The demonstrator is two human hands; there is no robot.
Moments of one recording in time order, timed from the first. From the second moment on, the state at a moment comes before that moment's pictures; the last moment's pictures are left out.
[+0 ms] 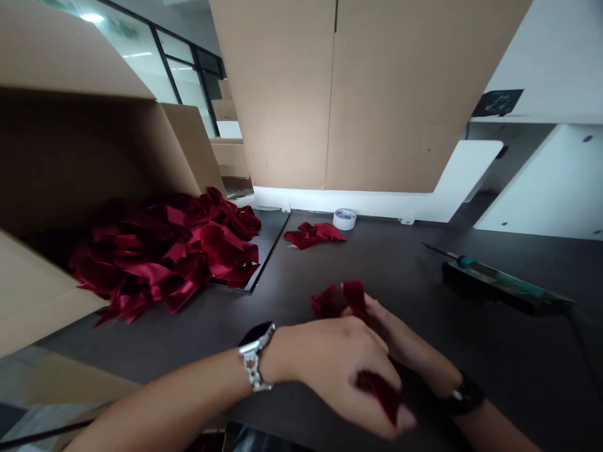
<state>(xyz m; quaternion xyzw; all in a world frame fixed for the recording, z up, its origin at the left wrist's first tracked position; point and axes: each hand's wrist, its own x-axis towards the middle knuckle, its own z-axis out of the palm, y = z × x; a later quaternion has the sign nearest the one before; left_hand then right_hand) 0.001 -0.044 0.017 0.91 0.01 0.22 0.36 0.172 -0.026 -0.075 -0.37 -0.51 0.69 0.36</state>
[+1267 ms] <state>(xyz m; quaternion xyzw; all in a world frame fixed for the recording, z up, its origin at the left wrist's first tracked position) -0.041 -0.029 0.017 0.89 0.09 0.24 0.38 0.208 -0.010 -0.053 -0.42 -0.47 0.64 0.44</state>
